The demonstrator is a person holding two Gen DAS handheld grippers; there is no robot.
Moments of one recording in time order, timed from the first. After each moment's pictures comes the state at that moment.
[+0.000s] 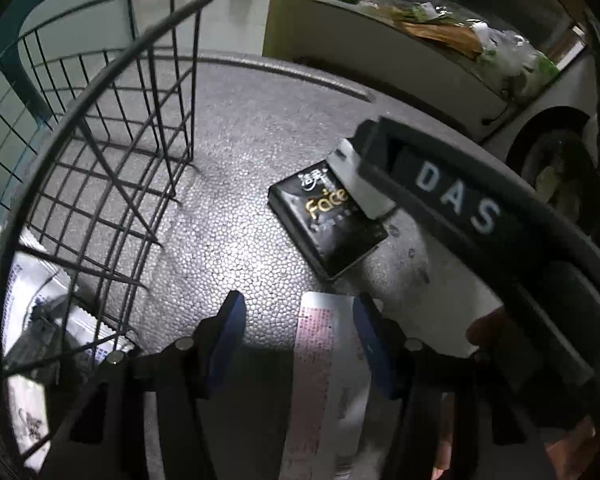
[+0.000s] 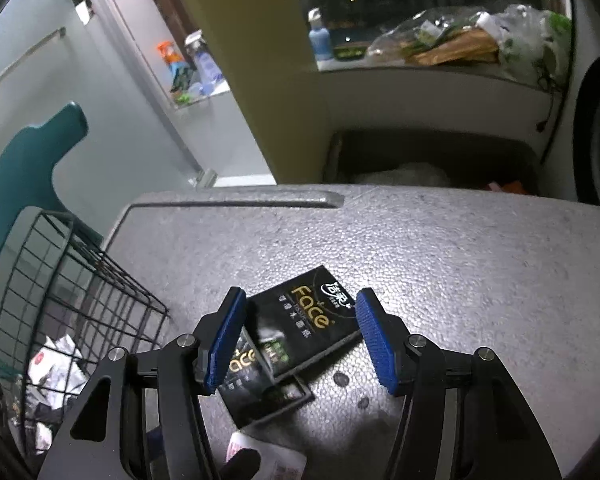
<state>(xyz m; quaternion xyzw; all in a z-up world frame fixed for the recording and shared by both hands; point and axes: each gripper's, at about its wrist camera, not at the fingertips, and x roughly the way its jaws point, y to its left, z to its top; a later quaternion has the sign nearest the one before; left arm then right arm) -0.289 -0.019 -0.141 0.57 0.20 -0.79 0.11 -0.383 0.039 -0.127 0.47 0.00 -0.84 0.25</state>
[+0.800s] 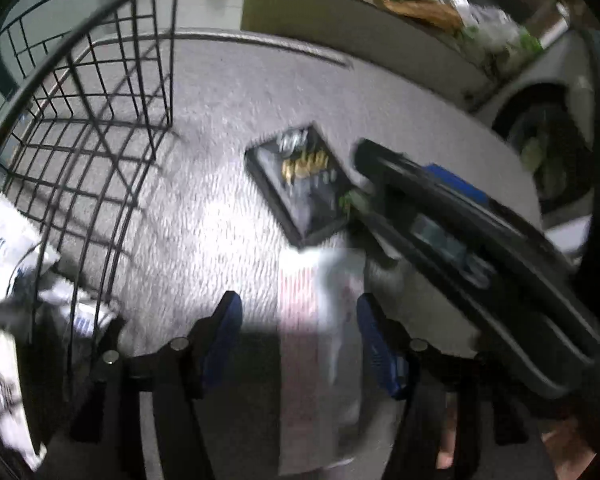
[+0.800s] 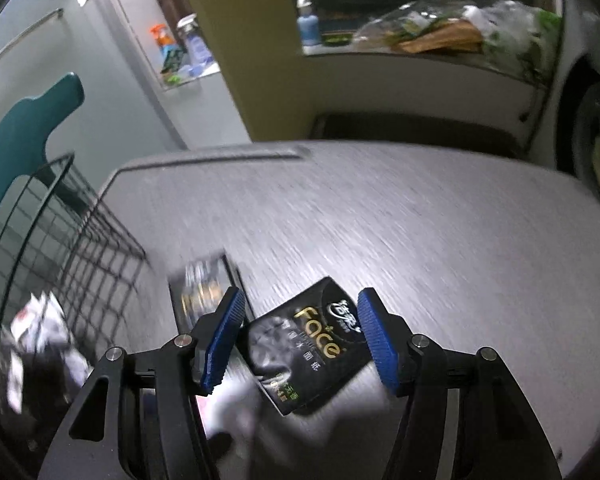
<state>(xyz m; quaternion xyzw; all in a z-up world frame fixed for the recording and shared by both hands) -0.283 -0.002 -0.149 0.60 0.18 -0.78 0.06 -0.337 0.089 -0.135 0.49 0.03 -0.84 0.22</state>
